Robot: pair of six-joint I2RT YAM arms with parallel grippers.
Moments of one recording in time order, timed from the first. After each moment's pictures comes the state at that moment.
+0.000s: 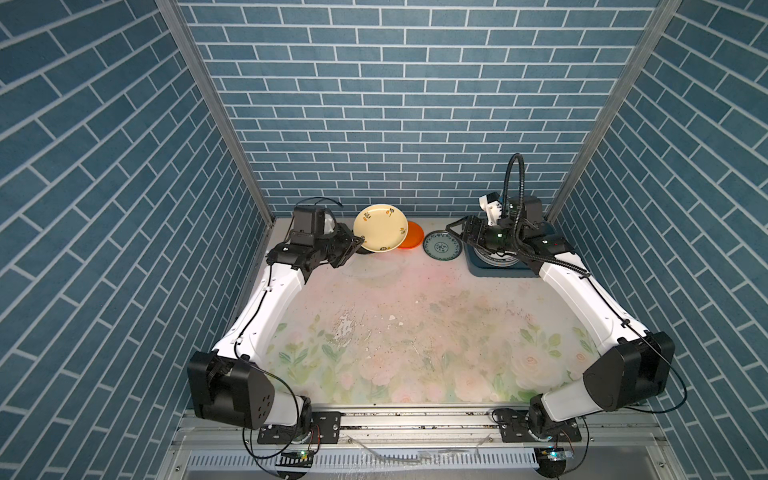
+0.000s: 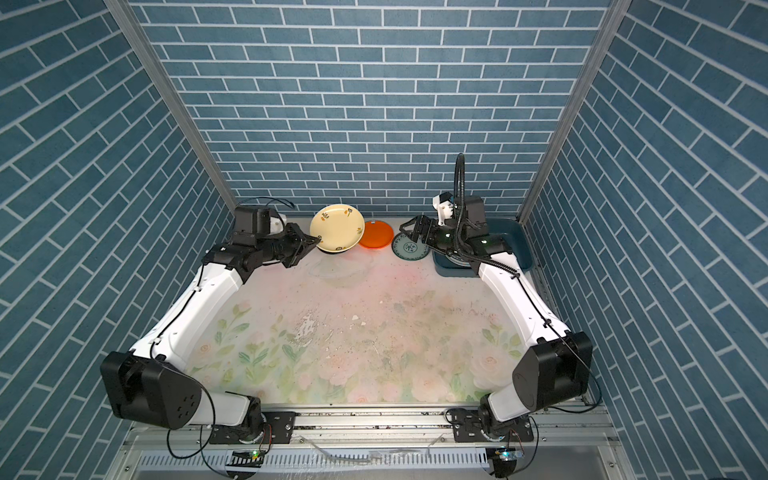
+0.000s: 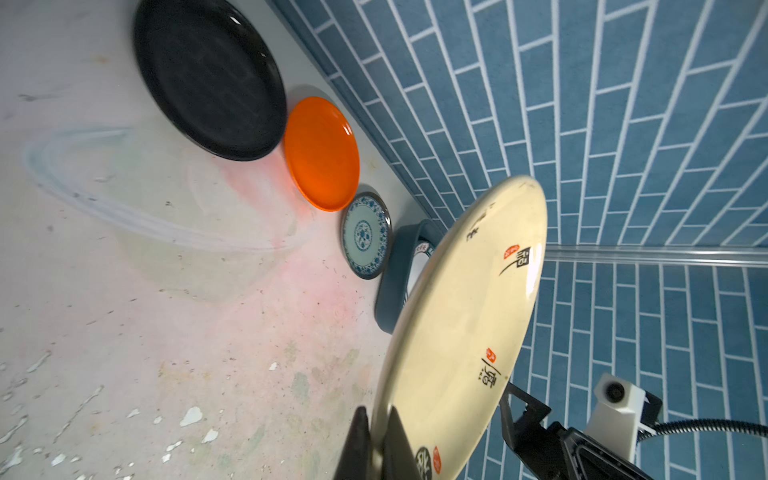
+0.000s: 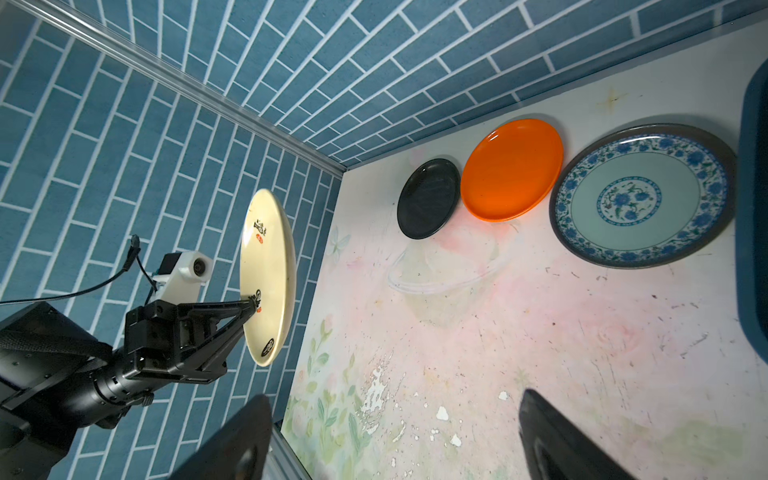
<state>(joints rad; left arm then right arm) -0.22 1.44 1.39 -0.55 0.45 -1.03 0.34 1.50 1.45 -0.48 -0.58 0.61</state>
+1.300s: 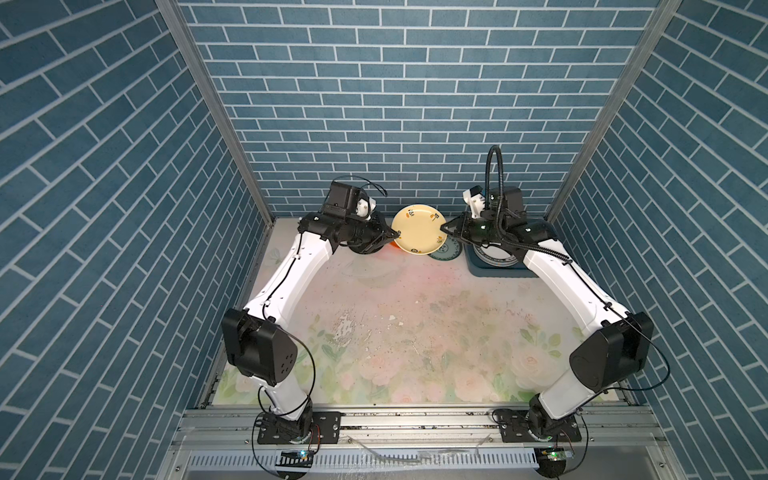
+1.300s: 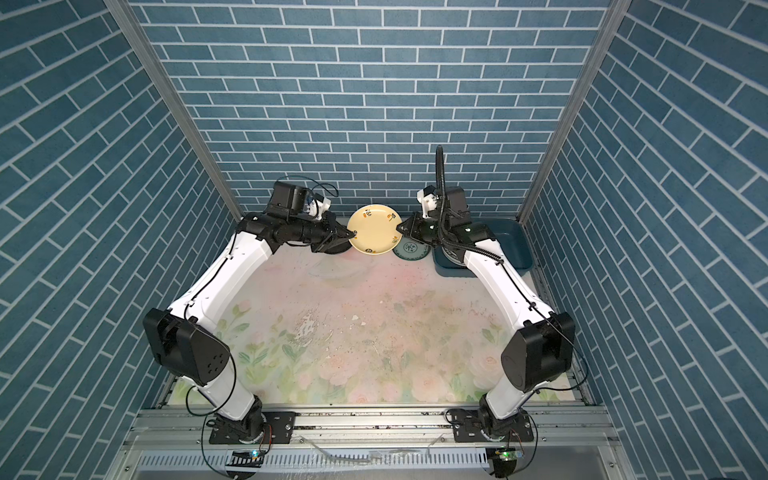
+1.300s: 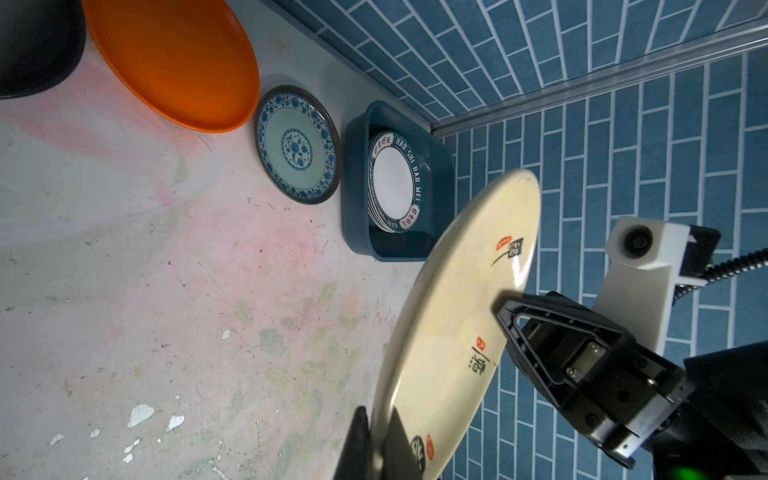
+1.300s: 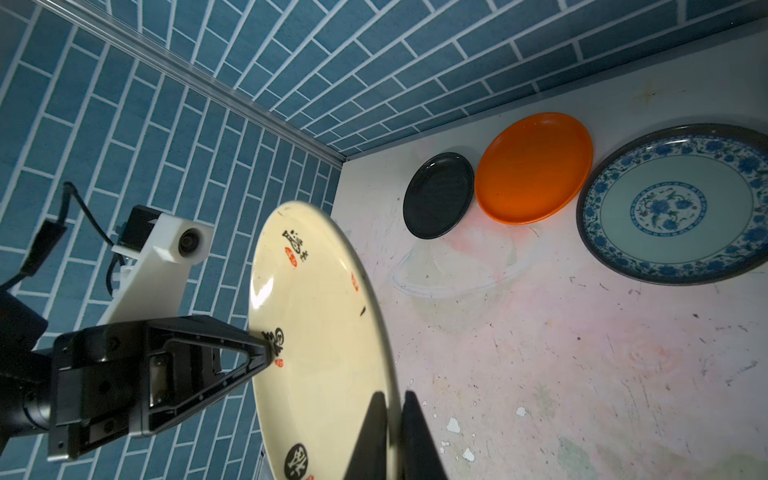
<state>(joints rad) -0.35 1.70 1.75 -0.77 0.62 -0.80 0.42 1.63 1.62 -0.56 -0.50 0.61</state>
